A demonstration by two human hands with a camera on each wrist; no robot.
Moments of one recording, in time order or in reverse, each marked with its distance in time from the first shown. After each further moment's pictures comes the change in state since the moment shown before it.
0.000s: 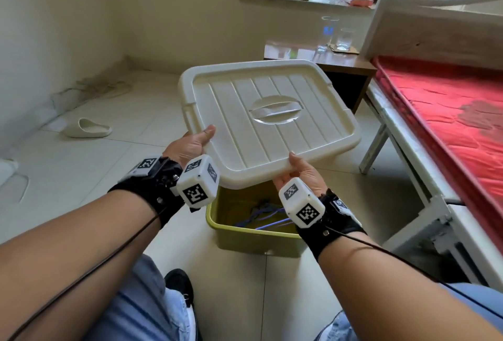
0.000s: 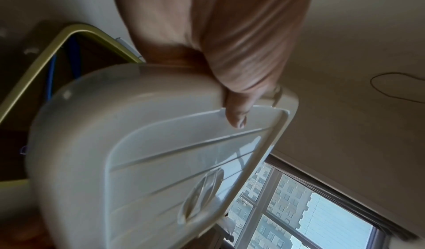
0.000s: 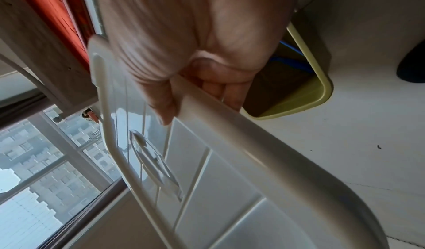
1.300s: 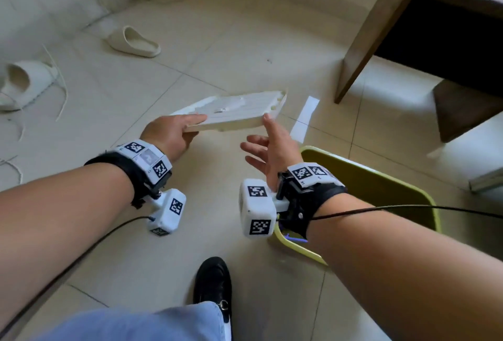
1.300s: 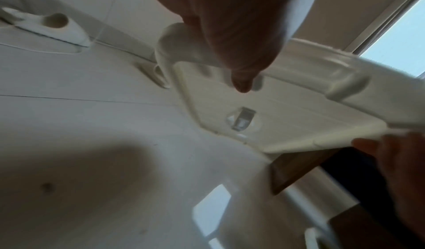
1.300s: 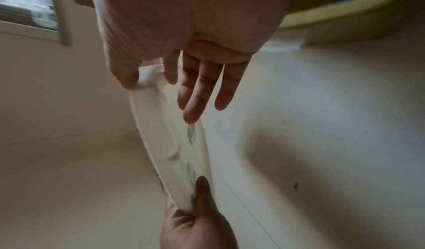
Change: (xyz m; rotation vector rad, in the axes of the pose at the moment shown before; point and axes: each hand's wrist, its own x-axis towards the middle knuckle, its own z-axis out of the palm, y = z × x) left_hand 0.225 -0.080 -0.221 1.173 0.307 0.355; right_hand 0.221 0.191 0.124 -0.680 -0.029 0.091
